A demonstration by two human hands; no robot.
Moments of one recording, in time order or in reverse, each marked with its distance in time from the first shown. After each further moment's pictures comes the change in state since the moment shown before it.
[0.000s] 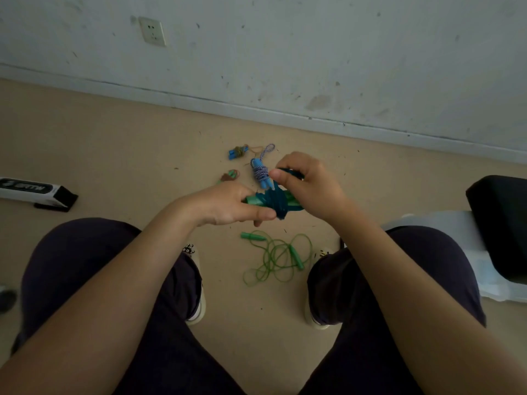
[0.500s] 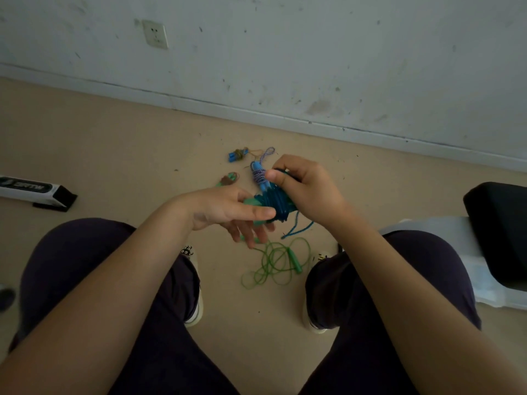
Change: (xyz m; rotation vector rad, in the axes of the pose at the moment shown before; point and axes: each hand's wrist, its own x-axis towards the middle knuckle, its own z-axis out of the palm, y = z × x) left_hand -0.014 0.007 -0.001 -0.493 -0.223 0.041; right_hand -0.001 -0.013 0.003 0.125 -0.005 0.038
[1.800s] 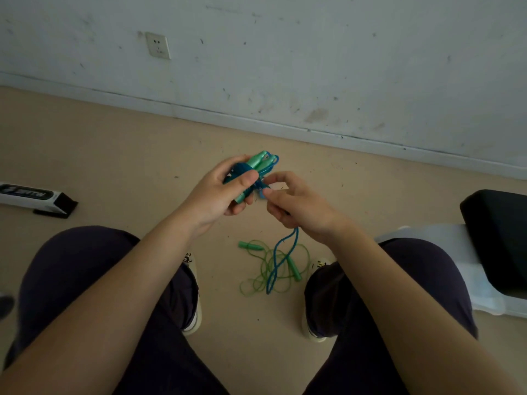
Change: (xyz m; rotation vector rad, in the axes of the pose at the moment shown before) left_hand 0.011 -0.006 0.001 -0.294 0.589 0.337; right_hand -0.004 0.020 0.006 0.479 -0.217 0.354
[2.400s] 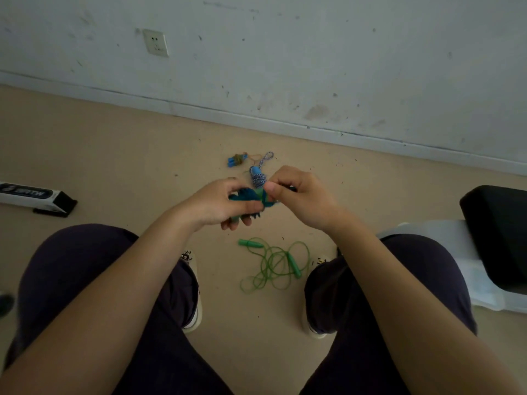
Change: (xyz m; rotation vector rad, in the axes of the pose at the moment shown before) left_hand 0.006 -0.009 -0.008 0.414 -0.174 -0.188; right_hand -0.004 -0.014 -0.003 -0.479 0.111 -0.338
